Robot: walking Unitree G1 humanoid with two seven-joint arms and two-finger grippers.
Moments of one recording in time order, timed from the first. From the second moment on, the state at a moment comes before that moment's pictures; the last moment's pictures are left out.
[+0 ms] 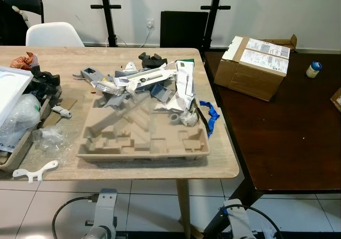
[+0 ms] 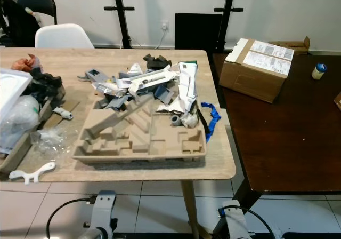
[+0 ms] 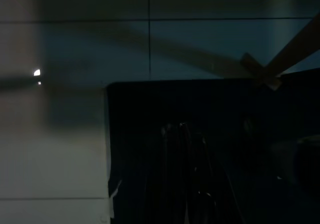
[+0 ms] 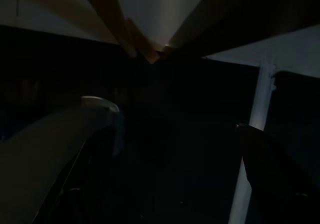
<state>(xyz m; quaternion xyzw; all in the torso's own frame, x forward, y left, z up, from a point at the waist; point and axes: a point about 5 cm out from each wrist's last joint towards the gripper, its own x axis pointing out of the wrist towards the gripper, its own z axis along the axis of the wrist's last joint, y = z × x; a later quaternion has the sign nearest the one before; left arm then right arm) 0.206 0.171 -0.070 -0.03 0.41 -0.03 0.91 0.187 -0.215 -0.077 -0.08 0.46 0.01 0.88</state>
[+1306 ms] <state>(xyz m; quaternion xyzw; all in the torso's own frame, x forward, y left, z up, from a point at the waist) 0.189 0.190 -0.080 -0.03 0.44 0.00 0.90 0.190 -0.220 -0.075 -0.07 0.47 0.00 0.88</state>
